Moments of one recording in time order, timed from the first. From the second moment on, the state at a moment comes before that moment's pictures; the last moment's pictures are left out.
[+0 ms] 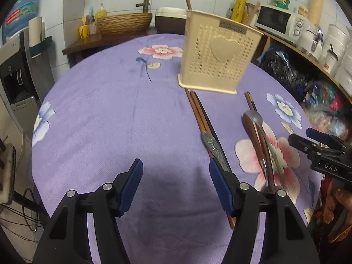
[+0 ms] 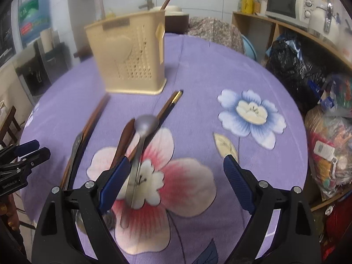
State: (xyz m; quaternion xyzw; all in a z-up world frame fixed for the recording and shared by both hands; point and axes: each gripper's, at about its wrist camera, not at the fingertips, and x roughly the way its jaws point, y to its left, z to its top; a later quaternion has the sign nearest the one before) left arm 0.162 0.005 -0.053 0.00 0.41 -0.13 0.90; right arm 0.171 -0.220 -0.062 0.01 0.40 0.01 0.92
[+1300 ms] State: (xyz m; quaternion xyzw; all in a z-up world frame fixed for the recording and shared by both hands) left arm 0.165 -0.014 -0.071 0.04 0.44 -0.14 0.89; right arm 0.173 -0.224 -0.090 0.01 0.44 -0.03 0.90
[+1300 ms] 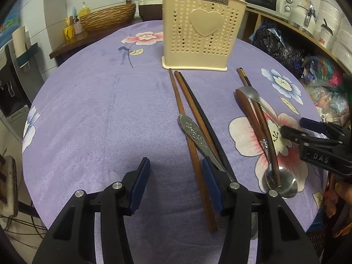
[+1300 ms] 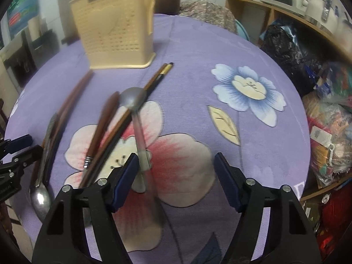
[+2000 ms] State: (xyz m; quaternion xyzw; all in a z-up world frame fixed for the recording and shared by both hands) left arm 0.247 -0.010 -0.068 0.06 0.44 -0.11 0.89; right arm 0.220 -0.225 -0.086 0.01 0.43 0.00 0.90
